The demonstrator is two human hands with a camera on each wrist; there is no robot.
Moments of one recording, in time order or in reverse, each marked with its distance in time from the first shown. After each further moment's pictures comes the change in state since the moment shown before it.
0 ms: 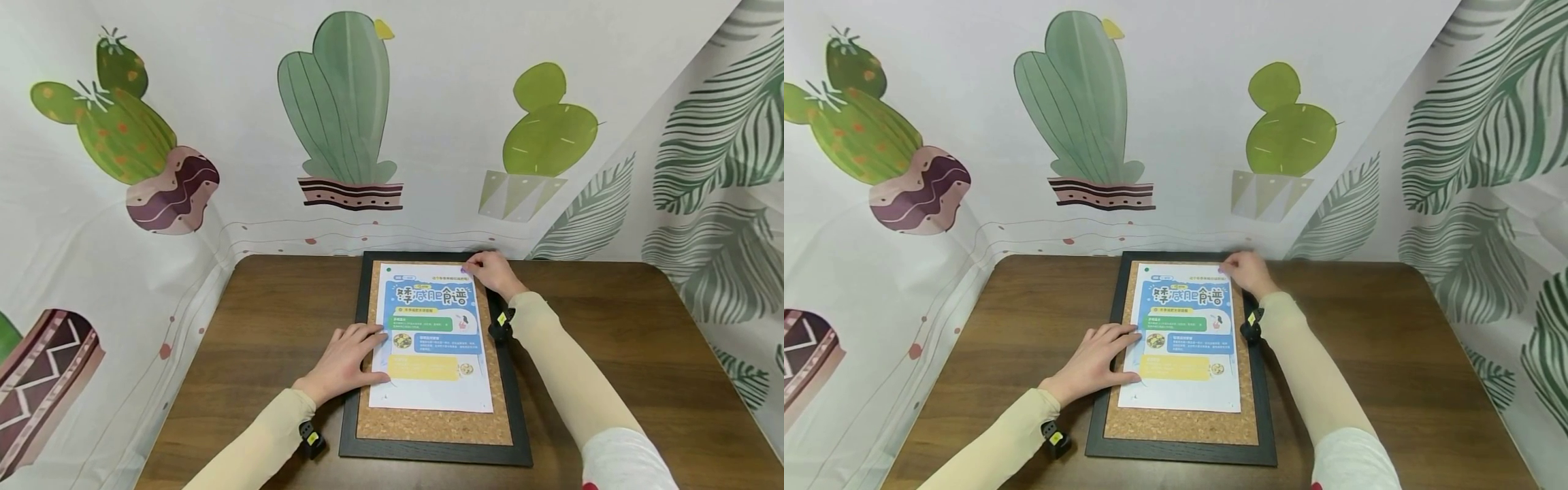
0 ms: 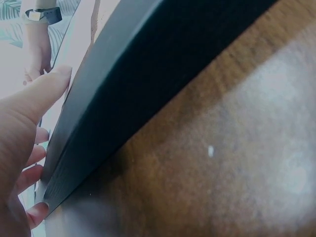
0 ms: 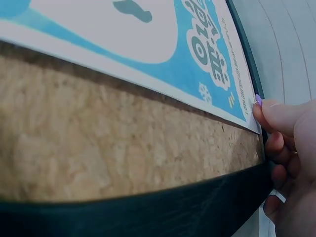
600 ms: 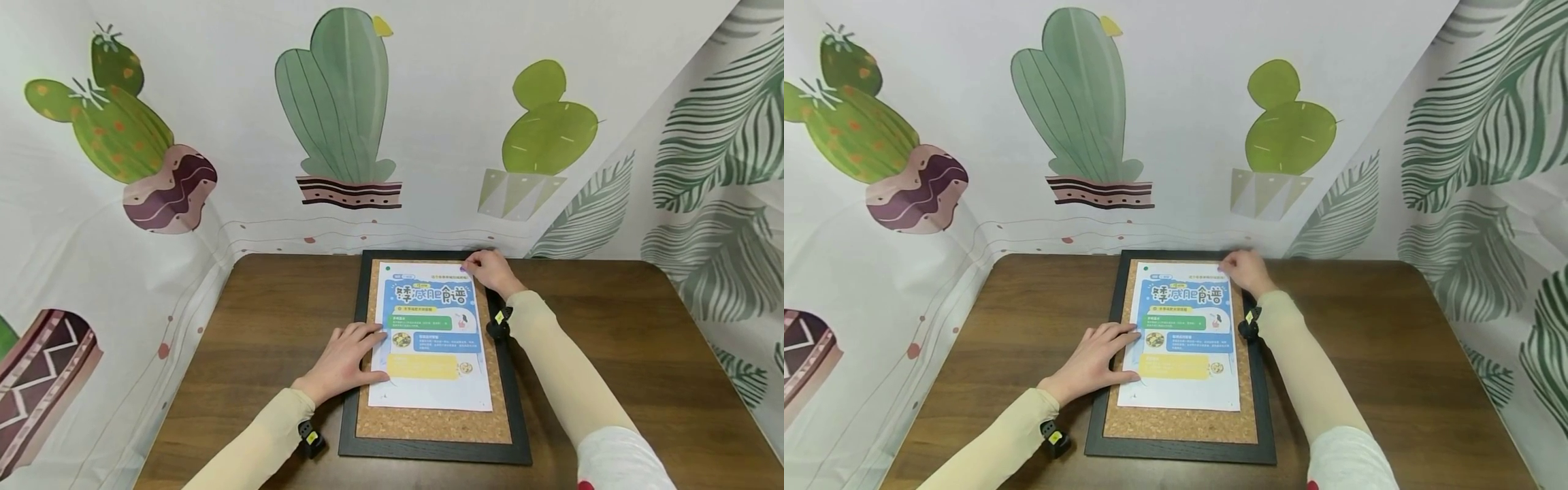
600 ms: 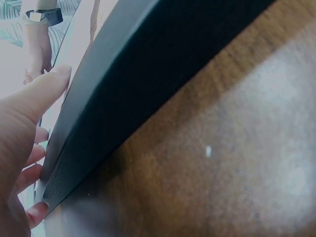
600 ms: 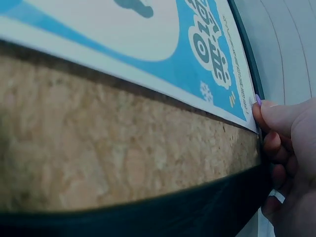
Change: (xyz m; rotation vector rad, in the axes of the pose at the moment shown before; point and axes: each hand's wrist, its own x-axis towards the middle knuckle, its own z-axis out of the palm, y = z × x) left_hand 0.000 -0.002 0.001 0.001 0.004 0.006; right_hand -0.001 -0.007 -0.001 -0.066 -0.014 0.018
